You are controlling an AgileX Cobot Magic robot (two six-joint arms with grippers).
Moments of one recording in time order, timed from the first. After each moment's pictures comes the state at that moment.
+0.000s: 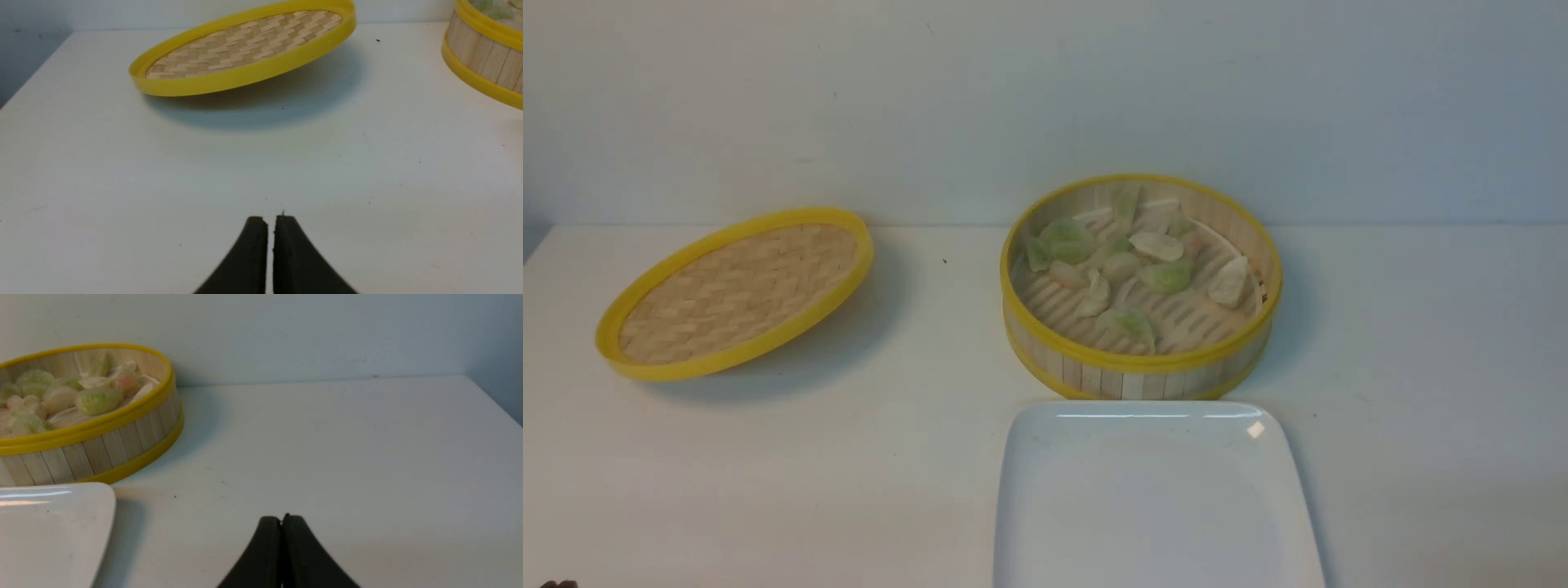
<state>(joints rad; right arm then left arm) -0.02 -0.02 0.02 -0.07 0.38 0.15 -0.01 -0.01 0.03 -0.02 0.38 -0.02</state>
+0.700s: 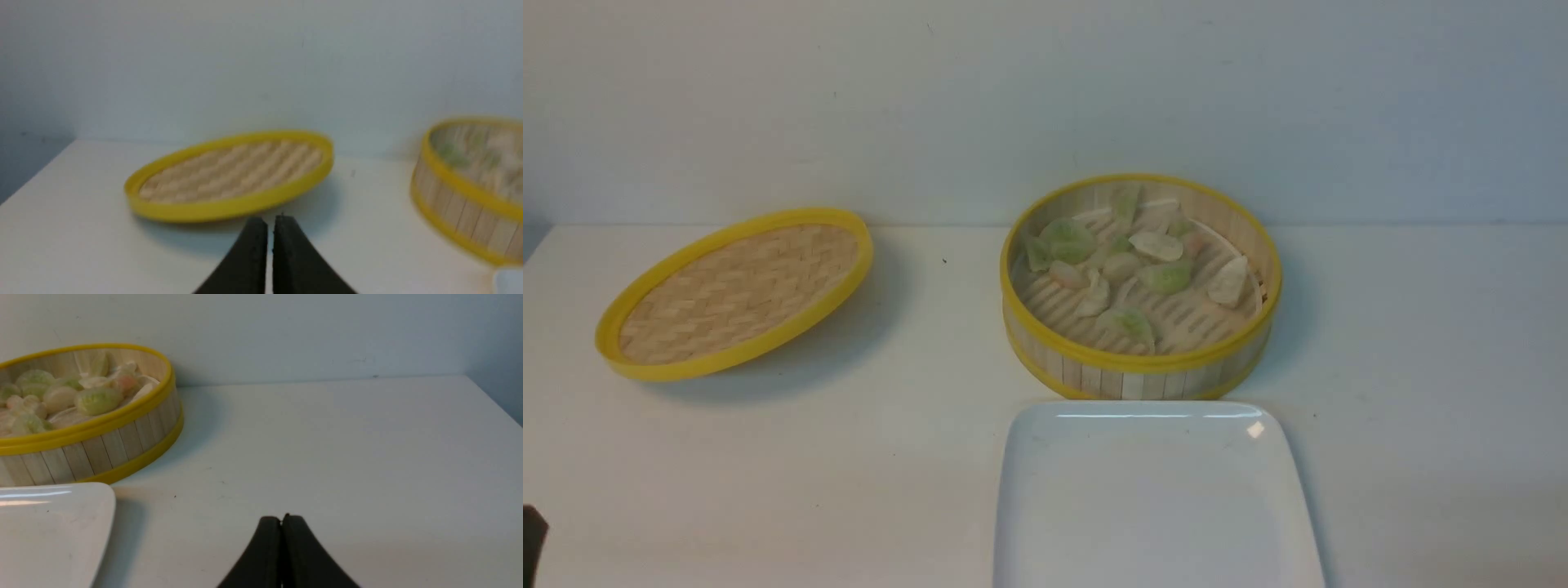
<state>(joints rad) -0.02 -0.02 0.02 -0.07 0.38 0.15 -0.01 -0.01 0.03 -0.12 0.05 -0.07</state>
